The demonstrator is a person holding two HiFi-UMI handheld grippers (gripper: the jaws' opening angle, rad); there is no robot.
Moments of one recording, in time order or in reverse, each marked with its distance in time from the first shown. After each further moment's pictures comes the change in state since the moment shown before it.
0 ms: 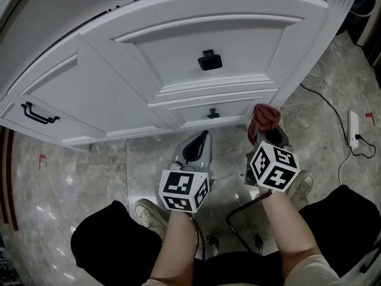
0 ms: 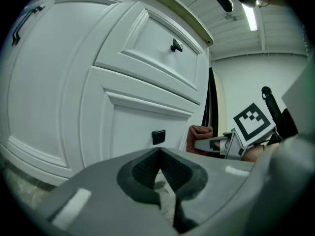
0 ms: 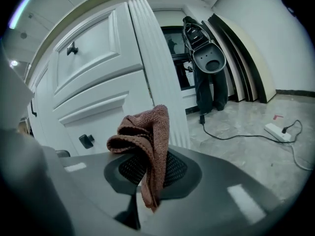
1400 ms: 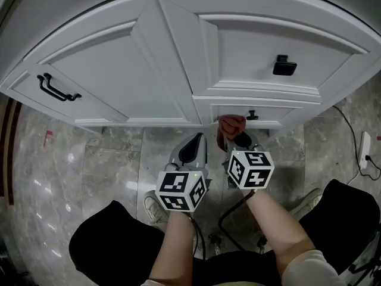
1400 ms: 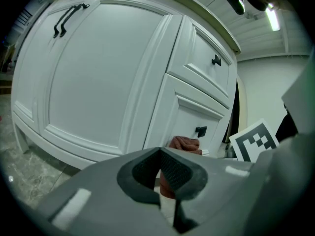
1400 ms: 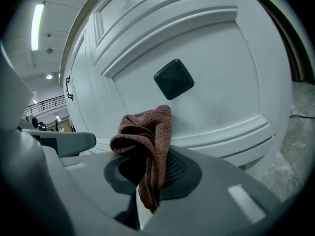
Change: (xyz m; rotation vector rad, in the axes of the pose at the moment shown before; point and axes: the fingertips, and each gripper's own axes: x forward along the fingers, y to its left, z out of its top) left arm -0.052 0.100 -0.022 -0.133 0.004 0.204; right arm 0.049 0.172 -0.099 -0.072 0.152 0.431
